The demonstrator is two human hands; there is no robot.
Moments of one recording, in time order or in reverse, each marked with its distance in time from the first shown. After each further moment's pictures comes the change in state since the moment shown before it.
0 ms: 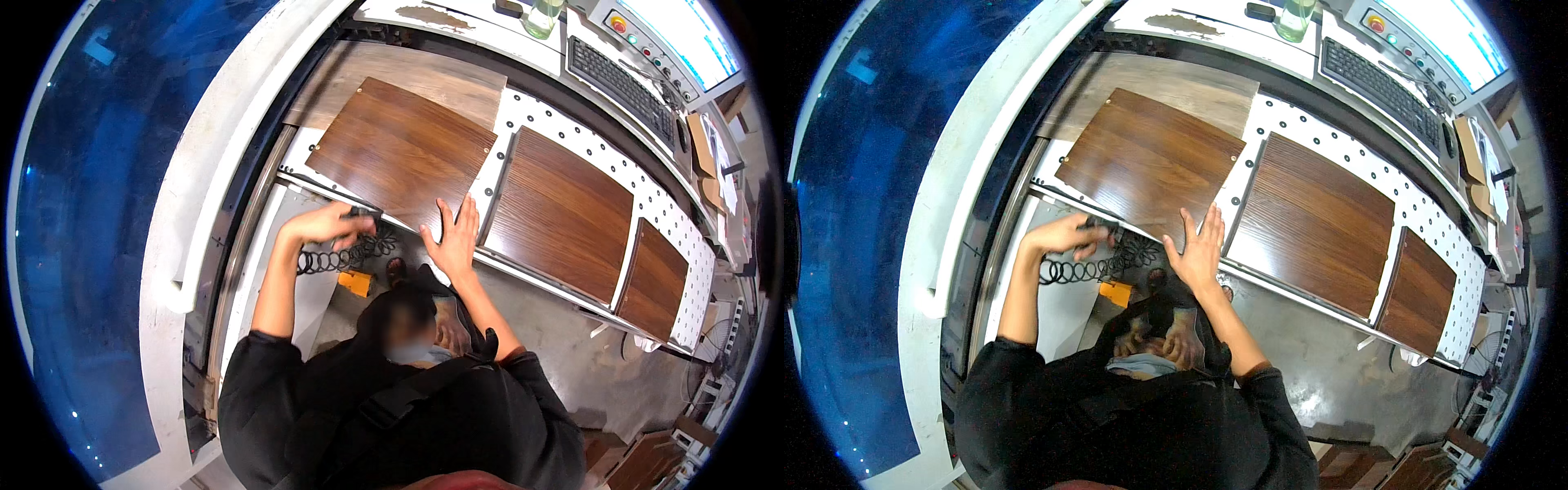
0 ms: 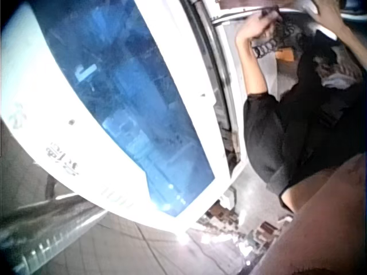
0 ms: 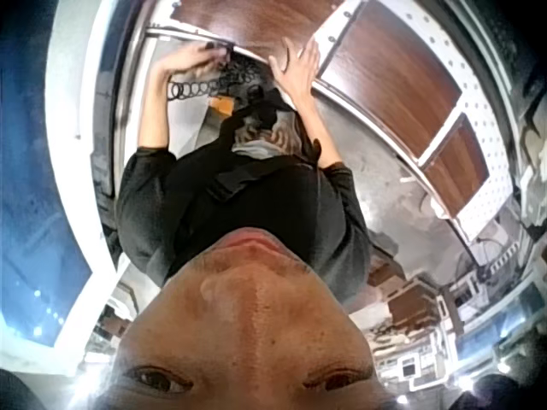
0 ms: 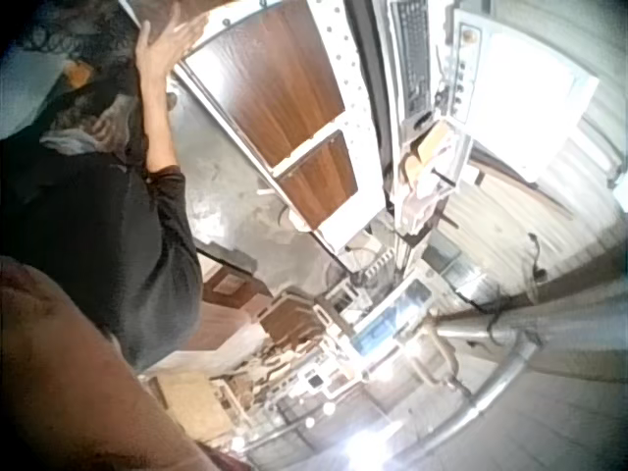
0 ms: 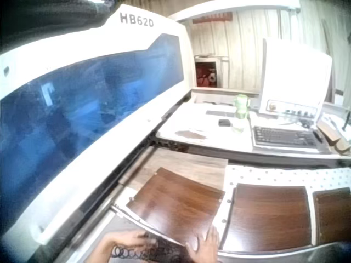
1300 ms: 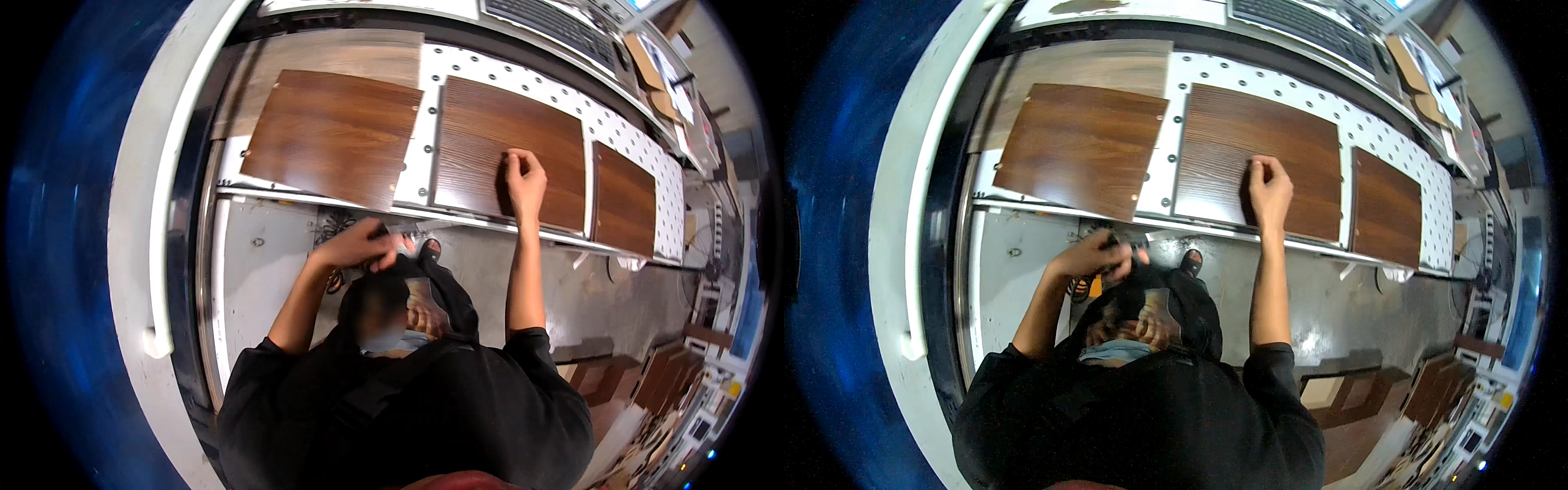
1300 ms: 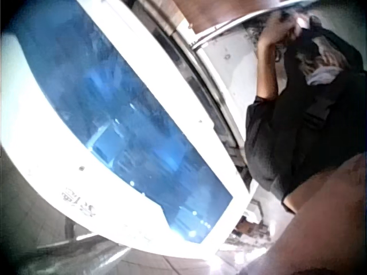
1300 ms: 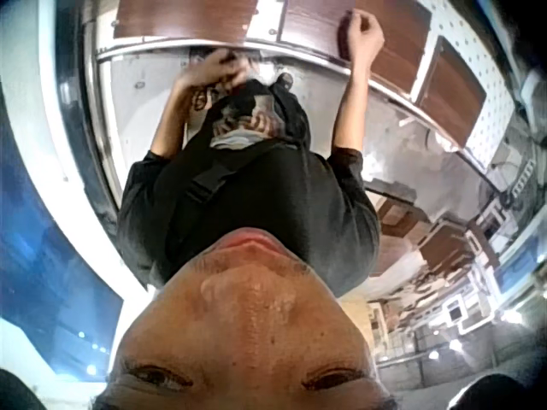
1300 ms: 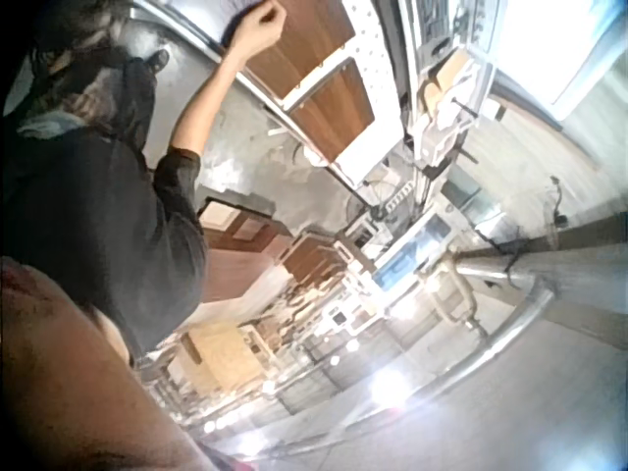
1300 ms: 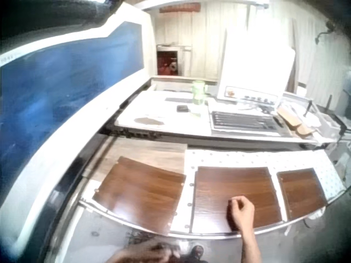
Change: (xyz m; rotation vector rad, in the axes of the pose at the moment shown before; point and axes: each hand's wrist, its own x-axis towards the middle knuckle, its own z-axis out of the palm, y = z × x) left_hand 0.063 0.013 0.117 -0.233 -0.382 0.305; right_hand 0.013 0.124 -0.166 0.188 0.388 0.485
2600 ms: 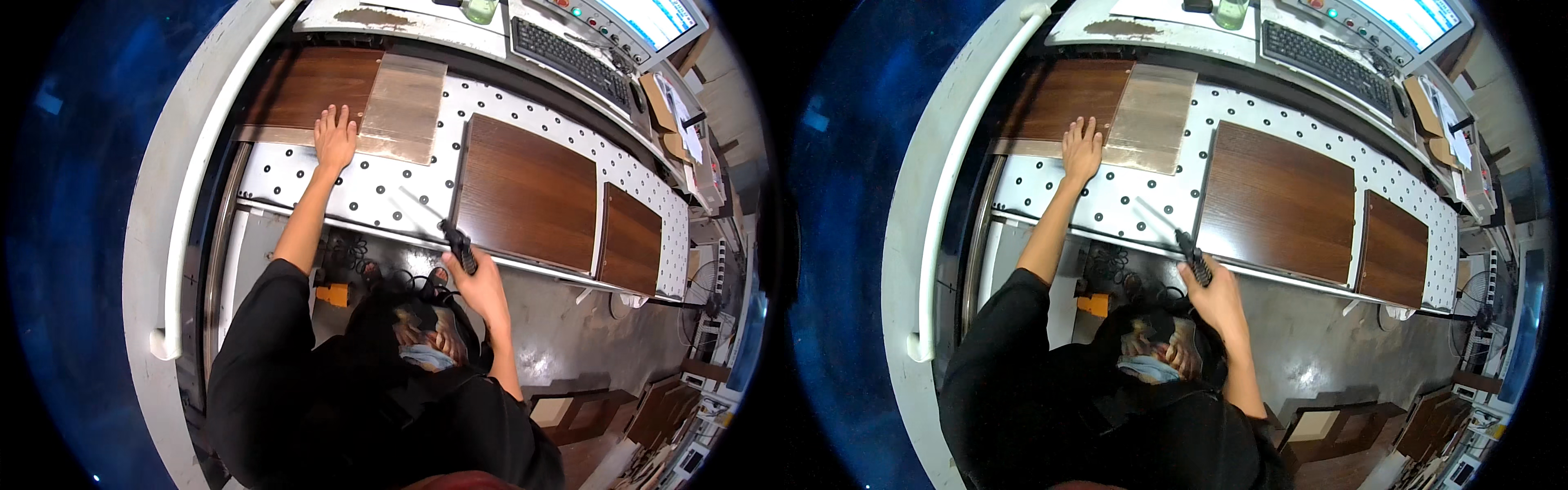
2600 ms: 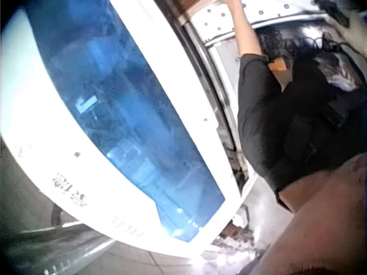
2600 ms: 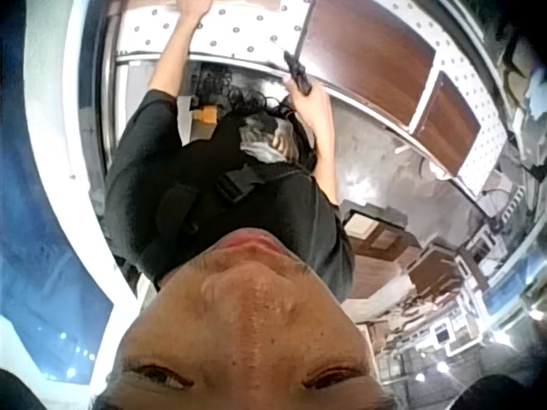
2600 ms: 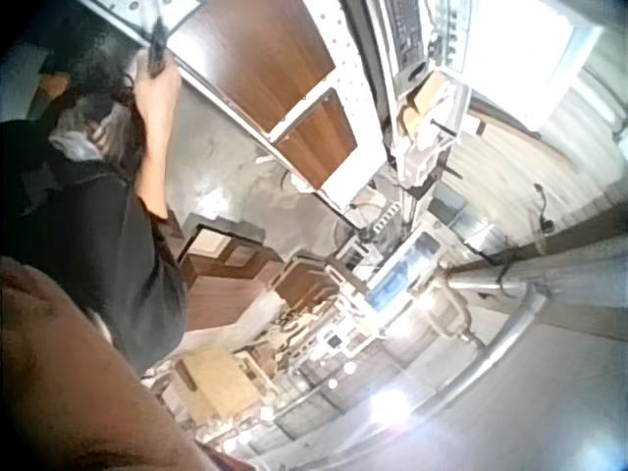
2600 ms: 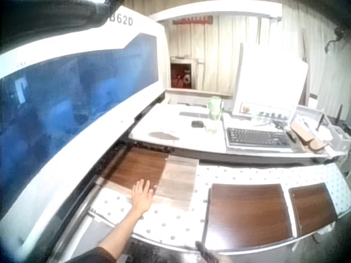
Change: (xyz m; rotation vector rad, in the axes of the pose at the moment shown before) left_hand 0.095 -0.047 -0.258 1.390 1.313 0.030; right_hand -0.112 -0.141 -0.005 -0.125 -0.670 0.328
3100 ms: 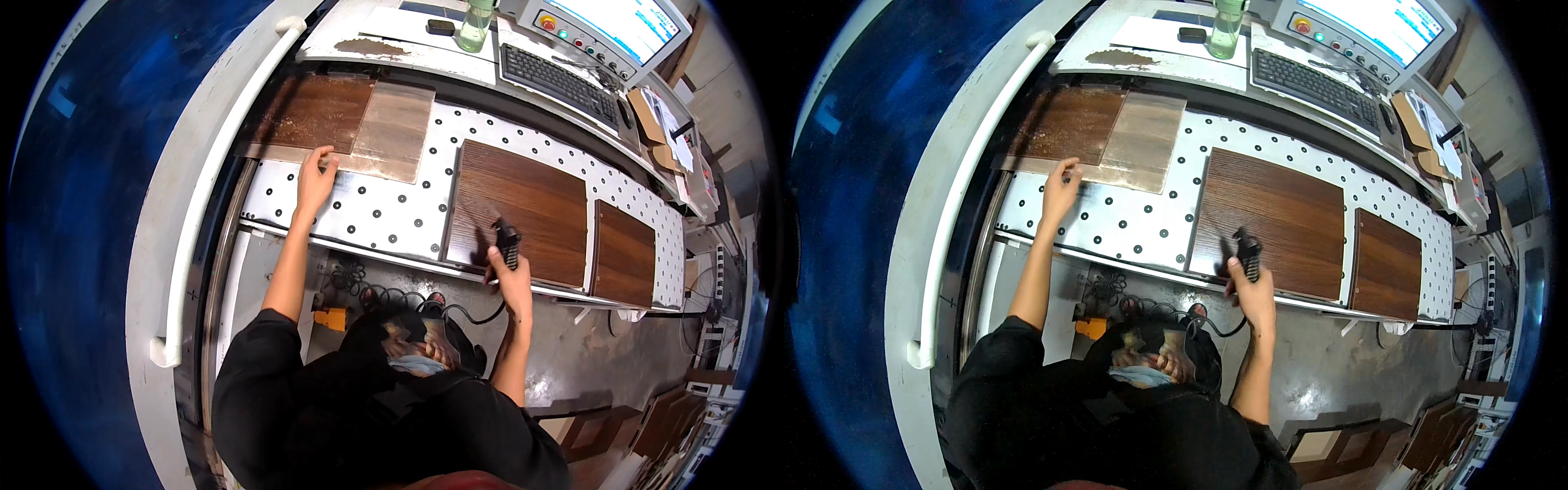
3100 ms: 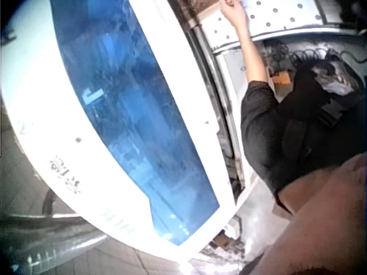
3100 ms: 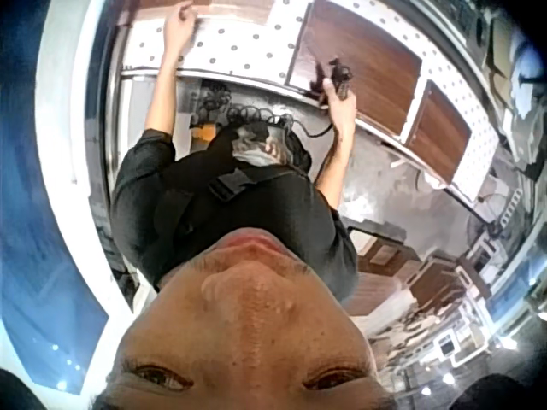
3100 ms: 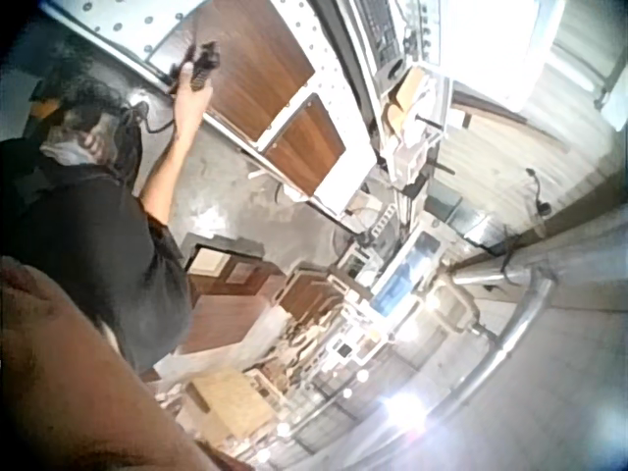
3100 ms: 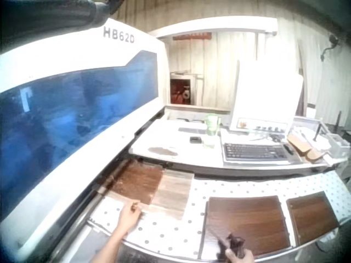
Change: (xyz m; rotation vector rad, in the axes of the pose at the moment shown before) left_hand -0.026 0.011 -0.099 -0.659 -0.016 -0.210; right_hand 0.038 0.061 -0.042 0.437 0.187 -0.050
